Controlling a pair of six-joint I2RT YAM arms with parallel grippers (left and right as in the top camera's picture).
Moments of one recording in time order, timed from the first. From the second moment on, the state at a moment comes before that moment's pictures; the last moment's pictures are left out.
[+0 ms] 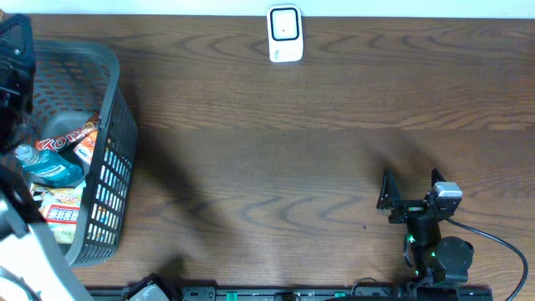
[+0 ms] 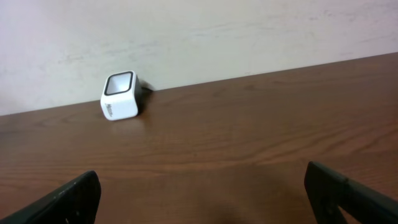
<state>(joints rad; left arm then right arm) 0.66 1.12 1.39 -0.35 0.77 -0.97 -0.05 0.01 0.01 -0.06 -0.11 0.18</state>
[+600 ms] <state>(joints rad) 0.65 1.26 1.55 -1.02 0.04 -0.67 -0.05 0.01 0.01 -0.06 -0.11 0.18</state>
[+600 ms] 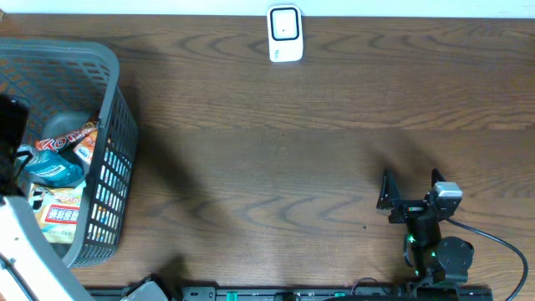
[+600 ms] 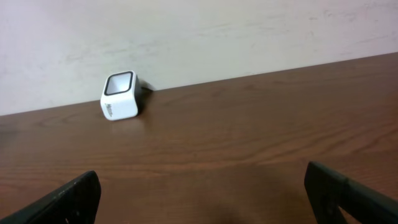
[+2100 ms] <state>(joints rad) 0.65 1.79 1.55 -1.08 -0.19 -0.97 -0.05 0.01 0.01 -0.06 -0.11 0.18</state>
